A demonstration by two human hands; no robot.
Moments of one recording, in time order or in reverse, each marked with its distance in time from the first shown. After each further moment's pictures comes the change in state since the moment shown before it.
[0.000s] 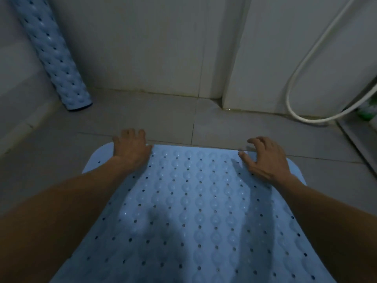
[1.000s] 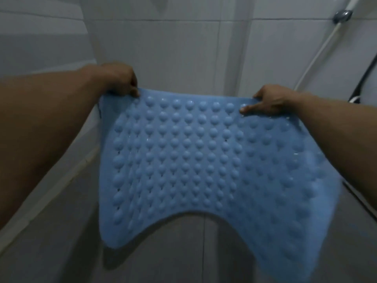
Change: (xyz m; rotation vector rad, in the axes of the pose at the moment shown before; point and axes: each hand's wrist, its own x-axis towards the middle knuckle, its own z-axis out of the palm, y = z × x) left_hand -0.057 -0.120 -0.317 0.069 0.161 0.187; right_hand 0.028 -0.132 -0.285 -0.039 -0.098 -0.126
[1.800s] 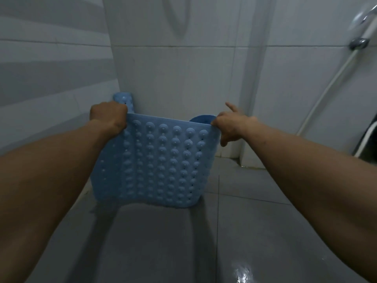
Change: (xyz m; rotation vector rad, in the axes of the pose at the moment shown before) left_hand -0.024 -0.051 0.052 0.170 0.257 -0.337; right_hand 0.047 -0.115 0.031 -0.570 -0.054 -0.390
